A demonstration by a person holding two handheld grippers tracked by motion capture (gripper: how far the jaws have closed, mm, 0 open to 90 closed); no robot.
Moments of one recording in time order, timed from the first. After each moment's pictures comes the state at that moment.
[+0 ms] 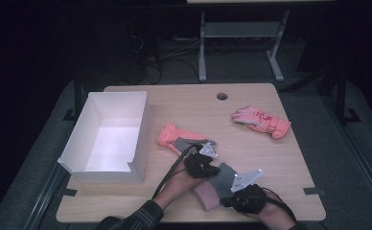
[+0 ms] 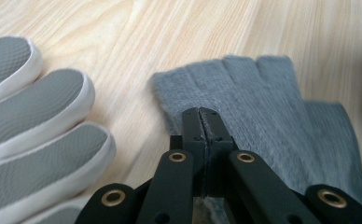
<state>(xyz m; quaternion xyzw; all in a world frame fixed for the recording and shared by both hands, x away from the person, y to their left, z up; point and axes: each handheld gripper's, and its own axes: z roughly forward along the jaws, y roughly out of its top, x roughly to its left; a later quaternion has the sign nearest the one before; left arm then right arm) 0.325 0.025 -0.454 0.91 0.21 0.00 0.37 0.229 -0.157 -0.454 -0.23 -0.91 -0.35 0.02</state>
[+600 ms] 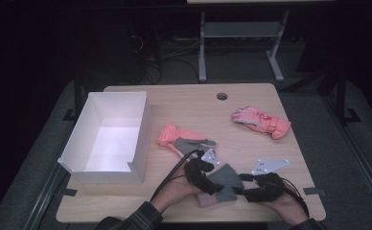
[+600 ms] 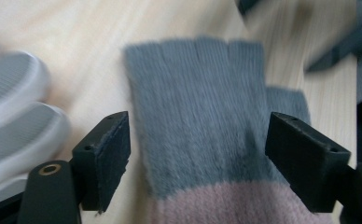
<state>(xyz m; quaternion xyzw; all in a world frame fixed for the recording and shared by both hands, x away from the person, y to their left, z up) 0.302 0.025 -0.448 0.92 0.18 -0.02 0.34 0.248 -0.208 -0.440 -0.33 -0.85 -0.40 -0.07</state>
